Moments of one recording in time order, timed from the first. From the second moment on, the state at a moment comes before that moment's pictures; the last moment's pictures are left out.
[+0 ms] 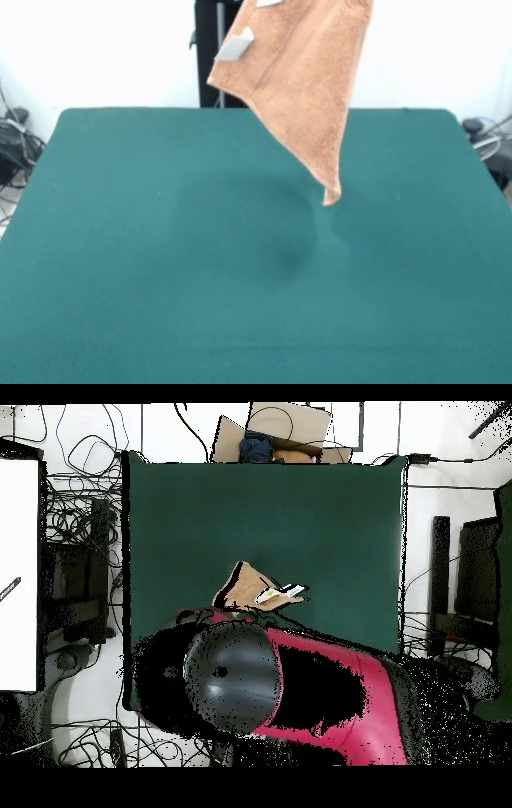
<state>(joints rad) -0.13 -1.27 -0.09 1.70 0.08 1.15 1.58</state>
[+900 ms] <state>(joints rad) -0.25 -1.27 0.07 1.72 0.08 1.13 1.27</state>
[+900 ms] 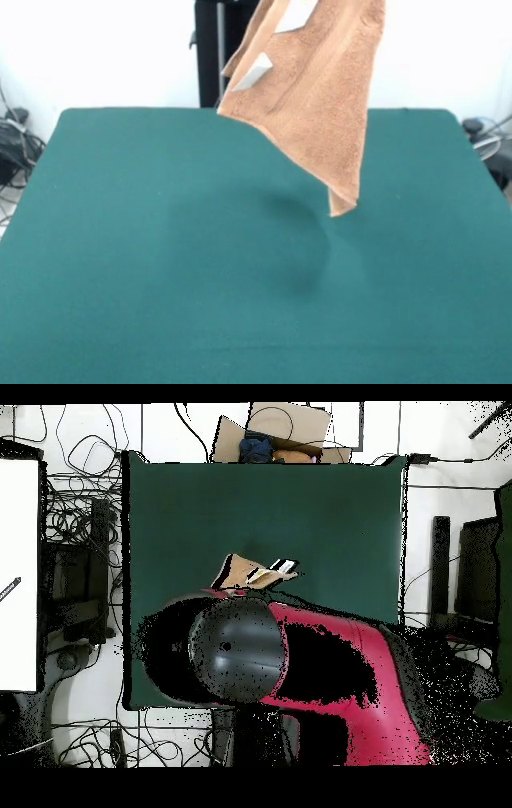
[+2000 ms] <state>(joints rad) -0.26 -1.24 0.23 1.72 0.07 1.13 1.08</state>
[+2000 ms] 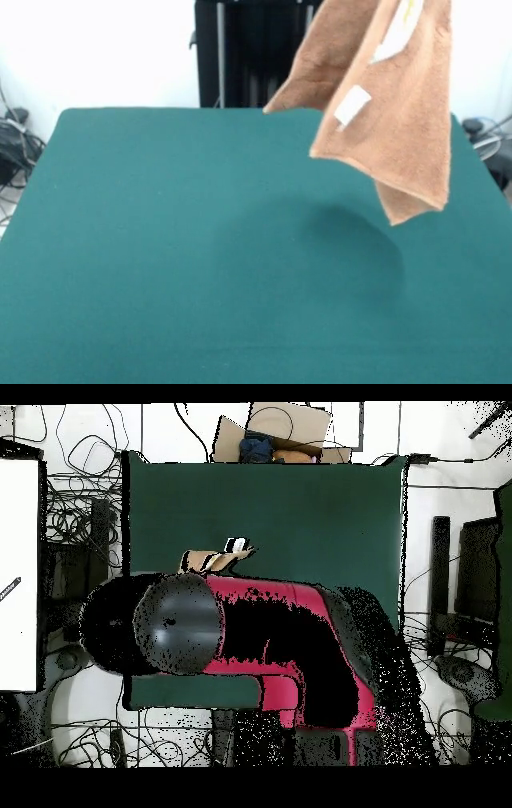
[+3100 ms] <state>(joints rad) -0.44 -1.21 0.36 1.72 0.06 1.14 0.92</state>
